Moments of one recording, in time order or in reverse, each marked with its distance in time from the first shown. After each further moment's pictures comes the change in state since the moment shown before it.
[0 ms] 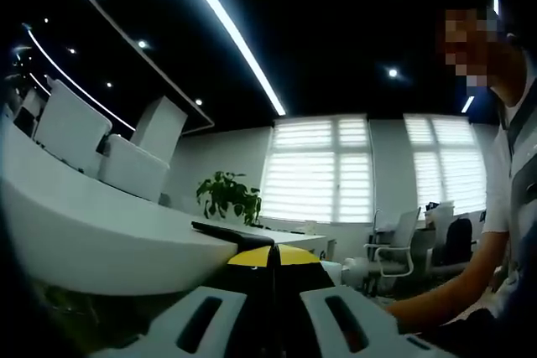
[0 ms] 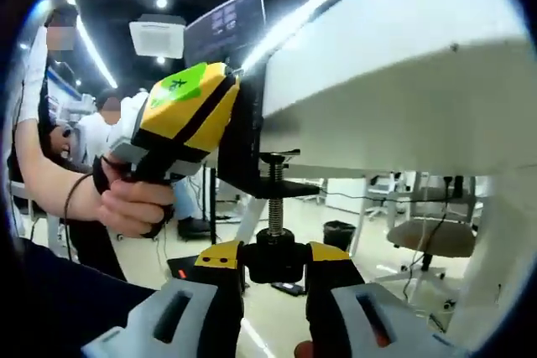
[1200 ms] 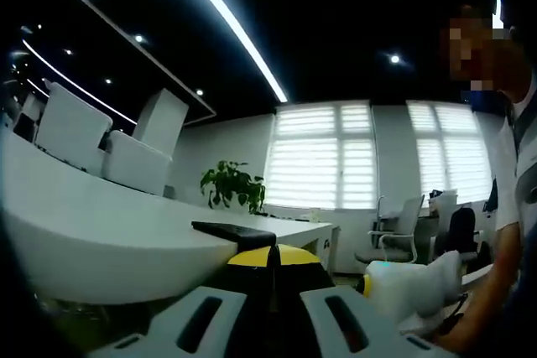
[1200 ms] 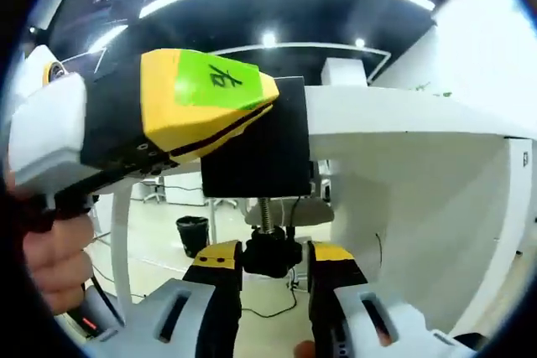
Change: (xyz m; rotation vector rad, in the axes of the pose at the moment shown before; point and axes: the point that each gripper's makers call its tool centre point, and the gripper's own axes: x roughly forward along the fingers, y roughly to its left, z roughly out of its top) left arm 0.001 -0.004 -0.003 0.029 0.076 0.021; right arm -0.029 -0.030 -0.001 0.093 0.067 -0.907
